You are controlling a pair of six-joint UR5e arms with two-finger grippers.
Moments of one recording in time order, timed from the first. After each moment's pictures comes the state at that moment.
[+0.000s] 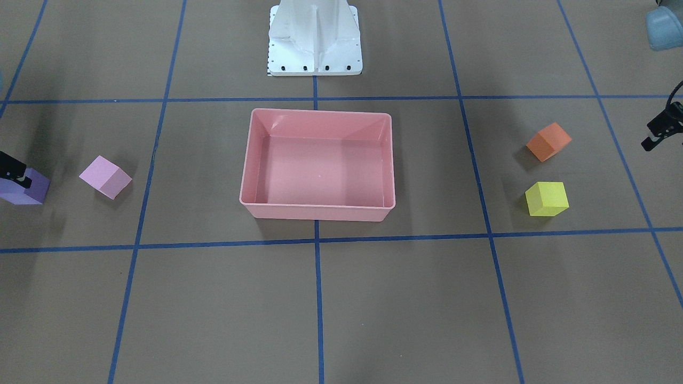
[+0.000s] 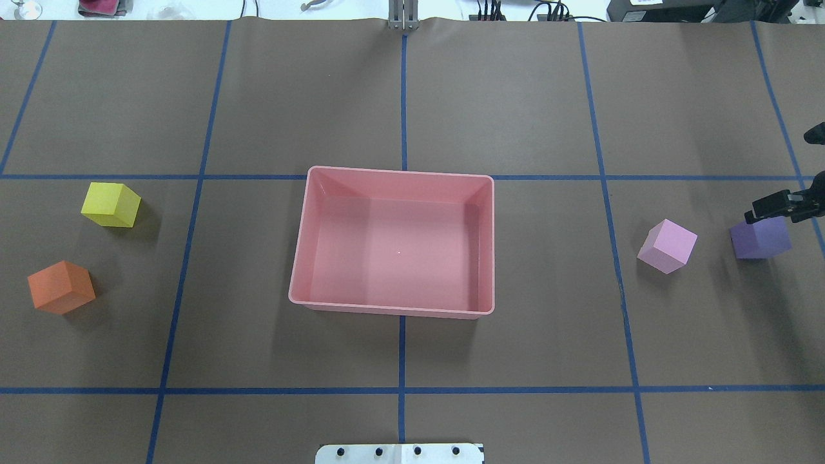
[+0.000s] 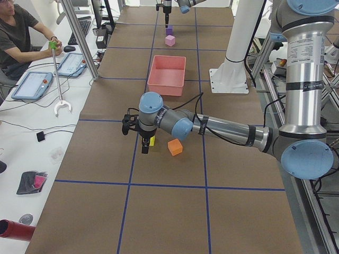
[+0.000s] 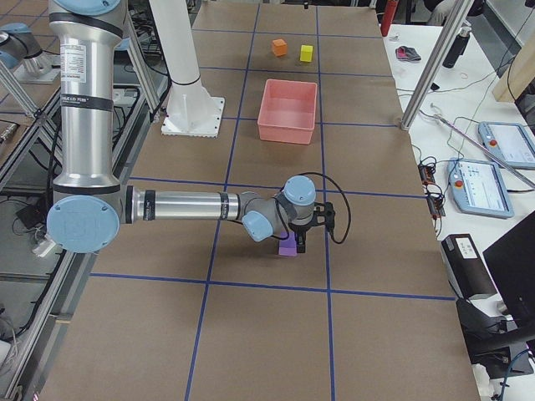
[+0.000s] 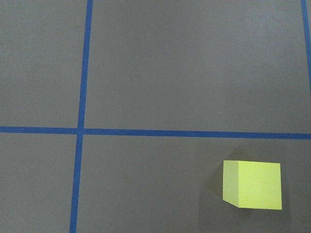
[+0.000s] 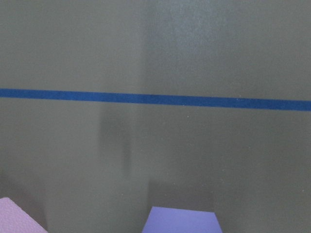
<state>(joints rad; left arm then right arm) -1.36 -1.50 -1.82 -1.89 -2.33 -0.51 1.14 -1.64 1.57 -0.98 2.30 0.60</state>
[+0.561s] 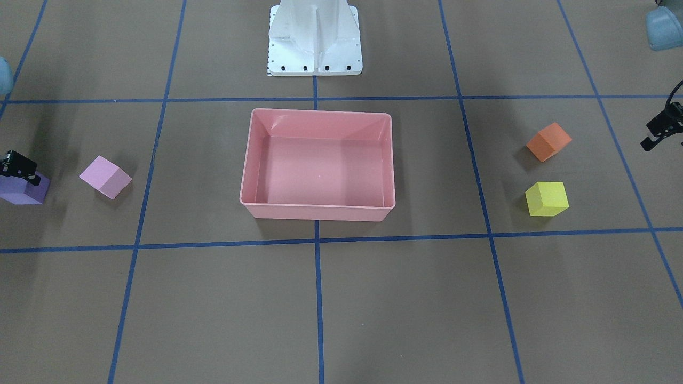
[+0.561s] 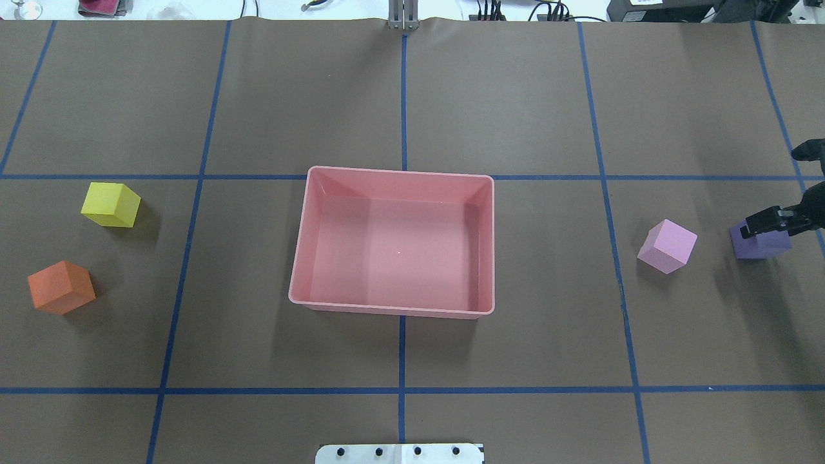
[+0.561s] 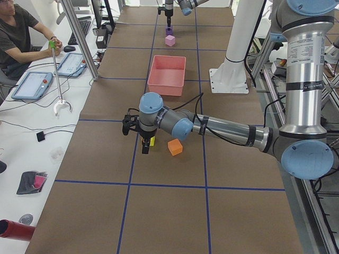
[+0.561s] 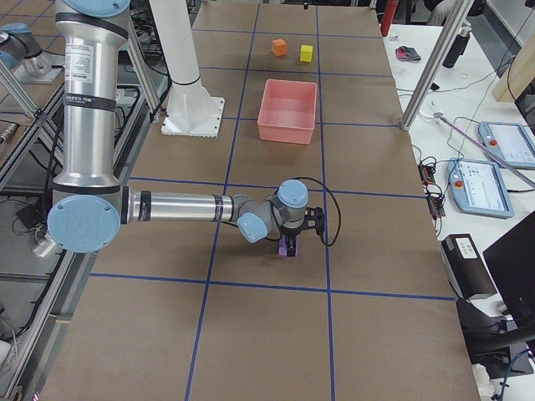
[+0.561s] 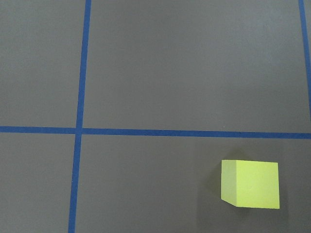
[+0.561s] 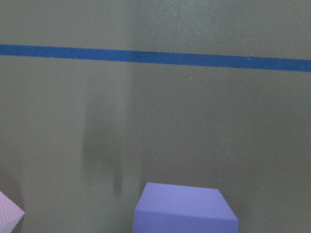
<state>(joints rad) -1.36 -1.50 -1.81 -1.88 -2.33 -0.51 1.10 -1.66 1.56 -0.98 2.26 0.61</state>
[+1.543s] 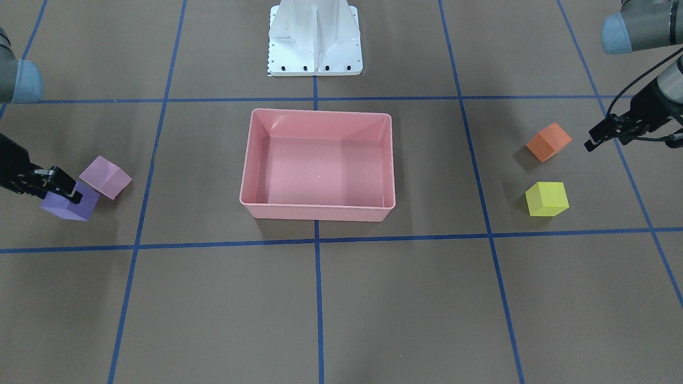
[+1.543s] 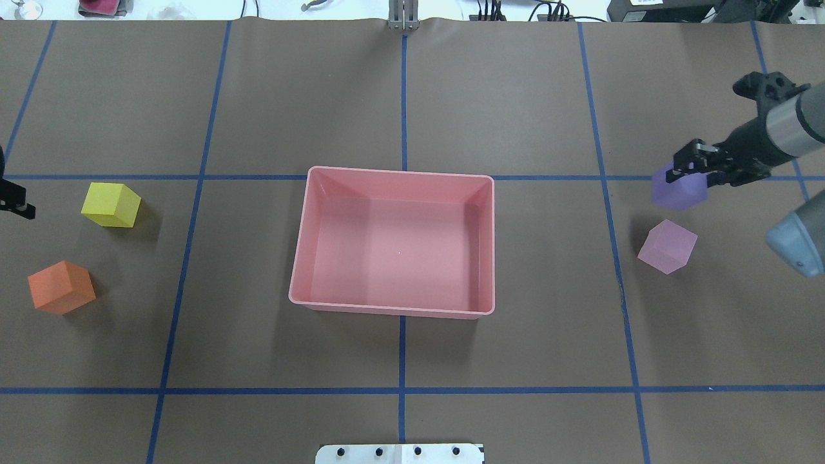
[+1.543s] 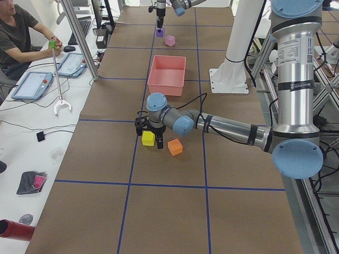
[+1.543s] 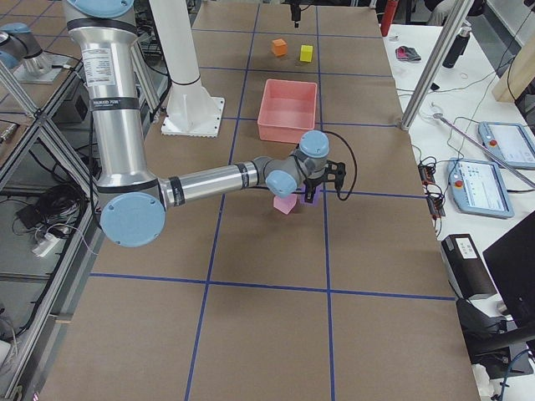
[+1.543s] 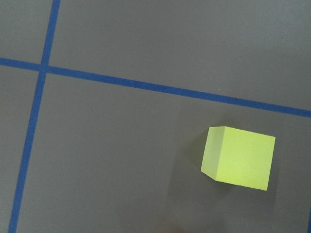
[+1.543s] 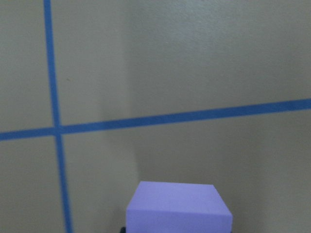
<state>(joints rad) -1.12 -1.46 -1.85 -1.88 -2.30 -0.86 1.06 -1.42 1.68 -1.10 2.32 1.04</state>
